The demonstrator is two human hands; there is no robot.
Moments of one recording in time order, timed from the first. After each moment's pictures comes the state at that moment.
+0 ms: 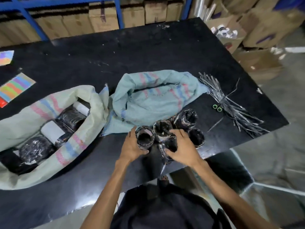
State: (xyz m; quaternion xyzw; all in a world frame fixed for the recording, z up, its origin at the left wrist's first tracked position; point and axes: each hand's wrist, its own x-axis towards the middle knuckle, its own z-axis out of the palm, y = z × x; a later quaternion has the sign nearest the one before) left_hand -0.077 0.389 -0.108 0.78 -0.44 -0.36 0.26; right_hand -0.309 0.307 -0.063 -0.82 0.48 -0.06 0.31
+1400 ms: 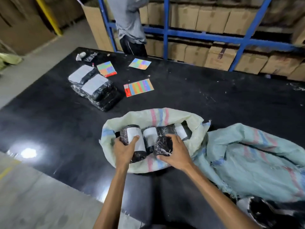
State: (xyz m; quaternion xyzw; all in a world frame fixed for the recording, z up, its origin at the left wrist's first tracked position) left_hand 0.179 0.566 -0.014 0.82 0.13 -0.12 0.54; right_hand 0.075 0.375 -0.051 -0.90 0.18 -0.02 0.39
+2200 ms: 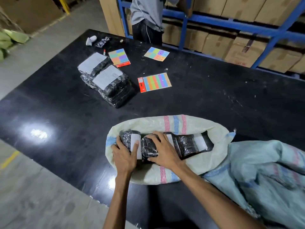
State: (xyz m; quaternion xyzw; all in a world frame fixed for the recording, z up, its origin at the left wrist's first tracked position) left_hand 0.250 0.615 -0.077 0.93 0.09 -0.07 0.35; right_hand 0.206 0.442 -0.096 -0.95 -0.01 0.01 0.32
